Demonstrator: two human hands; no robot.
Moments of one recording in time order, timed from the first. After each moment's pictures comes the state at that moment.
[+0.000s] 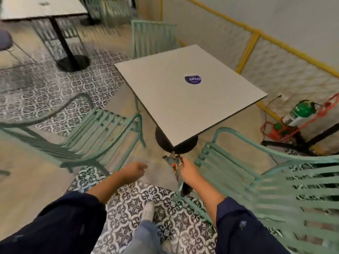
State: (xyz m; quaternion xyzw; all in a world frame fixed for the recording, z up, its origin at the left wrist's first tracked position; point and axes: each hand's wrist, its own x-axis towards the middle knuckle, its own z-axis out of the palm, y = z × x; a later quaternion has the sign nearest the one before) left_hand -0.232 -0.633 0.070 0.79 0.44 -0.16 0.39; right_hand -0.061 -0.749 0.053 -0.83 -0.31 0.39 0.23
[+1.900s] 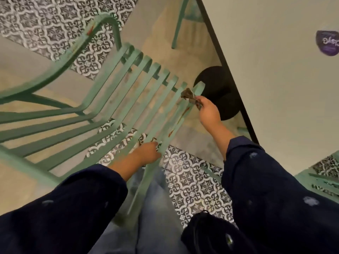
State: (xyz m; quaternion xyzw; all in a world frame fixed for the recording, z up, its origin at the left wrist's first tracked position) left_hand -0.350 -0.280 -0.121 0.70 0.43 -0.30 0.49; right_hand -0.119 -0.284 -0.090 -0.84 -0.40 0.32 0.17
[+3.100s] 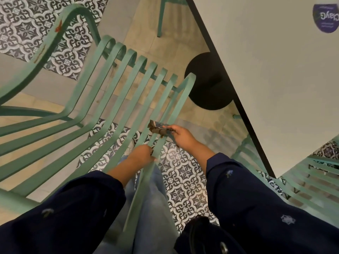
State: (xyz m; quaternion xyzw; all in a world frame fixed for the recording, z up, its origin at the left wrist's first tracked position) left_hand -0.335 -0.278 -0.161 0.72 0.39 -0.34 0.45; right_hand -0.165 -0.331 -0.169 -0.76 -0.32 0.54 0.16
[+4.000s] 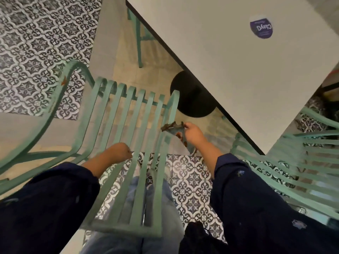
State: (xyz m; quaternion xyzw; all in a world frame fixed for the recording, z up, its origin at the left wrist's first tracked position) left_hand -0.386 -0.169 -0.089 0.77 0.35 -0.38 0.37; right_hand -0.165 -0.317 -0.062 -0.87 -0.18 0.43 0.16
